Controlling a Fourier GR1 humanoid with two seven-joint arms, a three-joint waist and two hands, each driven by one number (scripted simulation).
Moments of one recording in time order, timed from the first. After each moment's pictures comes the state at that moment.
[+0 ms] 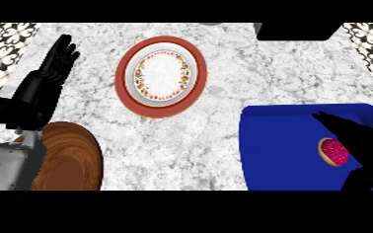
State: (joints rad) left arm -0.26 0.39 -0.02 -1.59 0.16 0.05 0.08; right arm -0.02 -0.81 0.29 -1.66 0.54 0.39 0.36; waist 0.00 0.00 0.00
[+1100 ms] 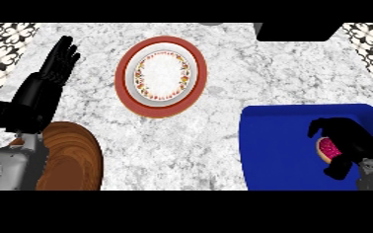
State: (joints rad) left arm -0.24 0.32 0.03 -1.63 0.09 -0.01 0.11; right arm -0.10 -0.61 0.22 -1.32 0.84 0.19 0.07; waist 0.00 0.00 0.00
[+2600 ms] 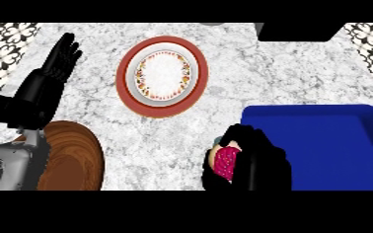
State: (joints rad) left arm -0.27 0.31 0.04 -1.62 0.08 -0.03 0.13; right arm -0.14 -0.02 0.76 -2.00 1.49 -0.03 1.14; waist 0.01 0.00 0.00
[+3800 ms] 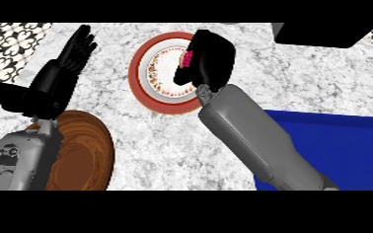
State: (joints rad) left arm -0.35 0.28 0.01 -1.58 0.07 -0.06 0.11; right arm -0.92 -0.01 0.47 -1.11 0.98 -0.31 1.09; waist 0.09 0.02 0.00
